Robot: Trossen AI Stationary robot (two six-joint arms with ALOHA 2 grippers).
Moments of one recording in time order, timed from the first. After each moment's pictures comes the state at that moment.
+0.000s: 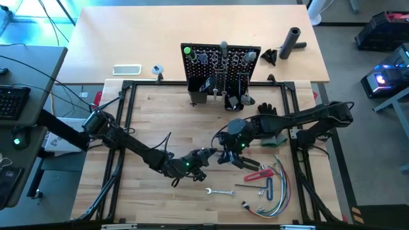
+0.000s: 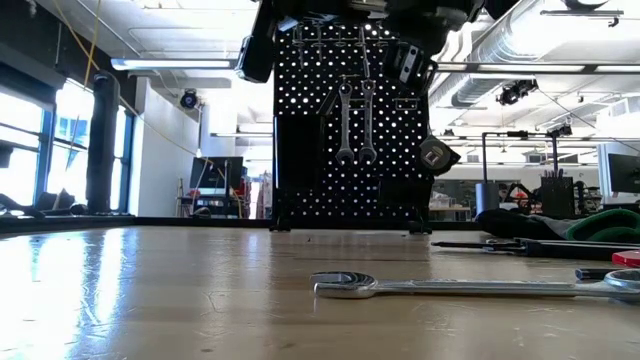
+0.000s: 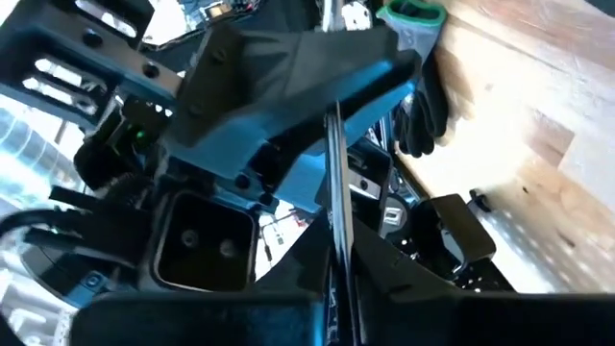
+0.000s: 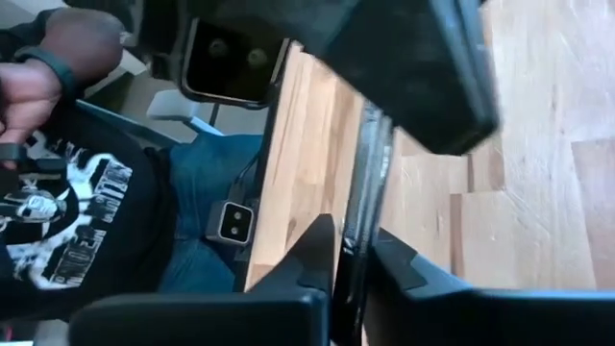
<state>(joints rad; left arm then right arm) -0.45 1.78 1.07 0.49 -0.94 1.74 0.12 1.51 1.06 -0.21 -0.48 0.41</state>
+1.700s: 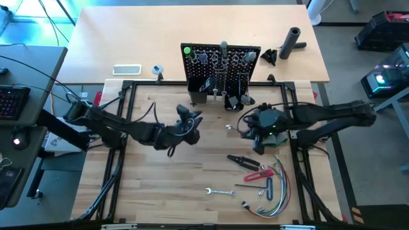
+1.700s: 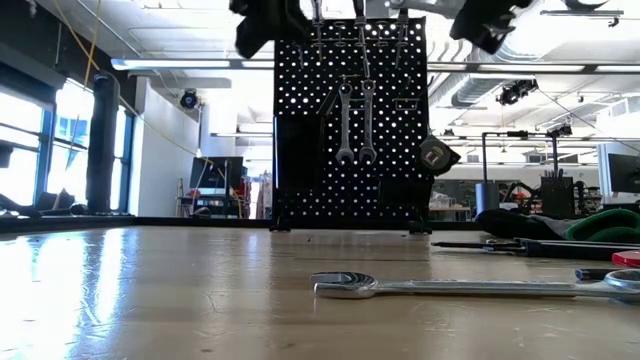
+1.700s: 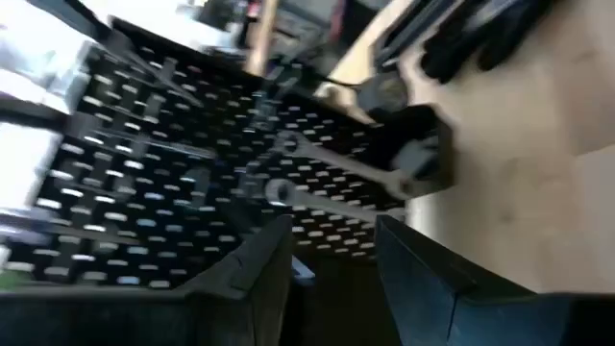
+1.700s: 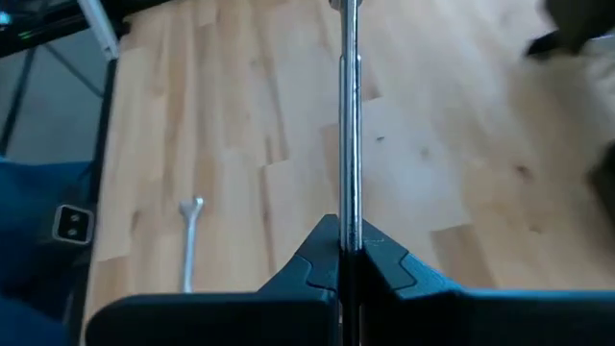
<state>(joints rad) -0.23 1.48 1.07 0.03 -0.97 0.86 0.12 1.11 1.07 -0.72 0.05 0.35</state>
